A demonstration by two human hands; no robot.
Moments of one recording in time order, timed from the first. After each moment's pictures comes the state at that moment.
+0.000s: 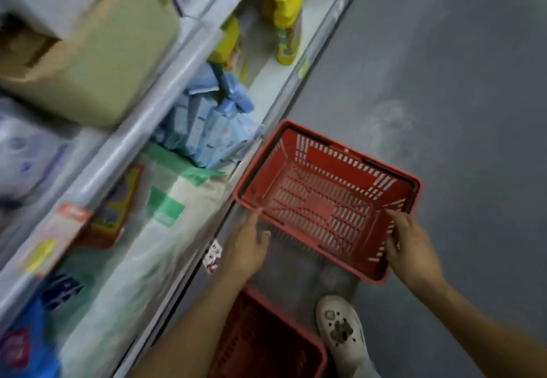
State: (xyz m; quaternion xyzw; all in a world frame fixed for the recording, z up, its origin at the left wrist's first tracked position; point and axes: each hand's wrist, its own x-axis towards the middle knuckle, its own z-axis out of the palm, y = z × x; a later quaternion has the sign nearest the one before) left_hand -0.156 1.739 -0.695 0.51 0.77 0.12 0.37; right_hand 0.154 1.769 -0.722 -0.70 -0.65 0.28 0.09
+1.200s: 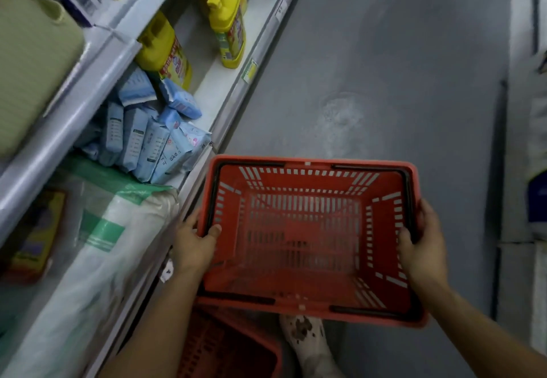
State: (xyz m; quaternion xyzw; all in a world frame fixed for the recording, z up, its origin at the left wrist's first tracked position) left_hand -0.148 1.771 -0.721 0.31 0.82 0.25 0.40; right_hand 0.235 1.768 -0.677 -0.78 -0.45 0.31 0.31
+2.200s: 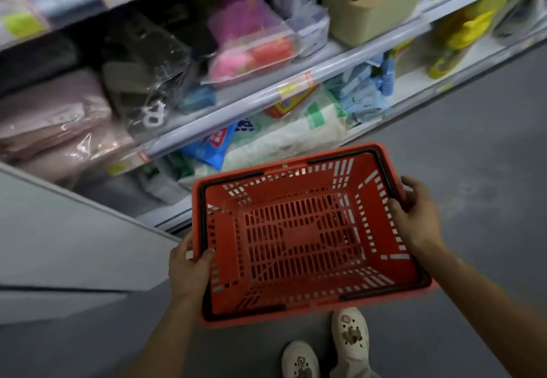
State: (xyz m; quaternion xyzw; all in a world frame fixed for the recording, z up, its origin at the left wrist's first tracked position) left_hand -0.192 1.284 -0.550 -0.03 0.86 0.46 0.22; right_hand 0.035 1.597 -0.527 -0.54 -0.69 0.45 0.16
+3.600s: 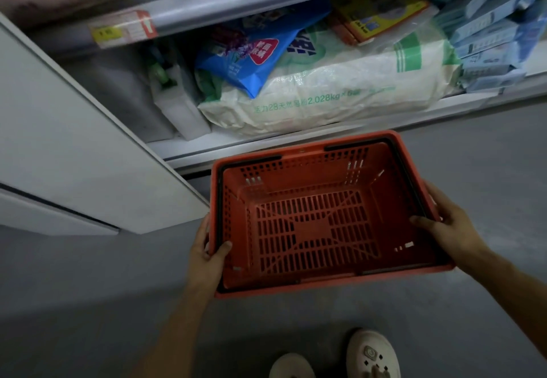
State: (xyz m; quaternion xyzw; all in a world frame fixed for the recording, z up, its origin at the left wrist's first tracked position) left_hand -0.156 1.229 -0.780 -0.08 0.80 0.56 0.21; right_hand 0.006 1.615 -0.763 -0.43 -0.68 0.59 0.01
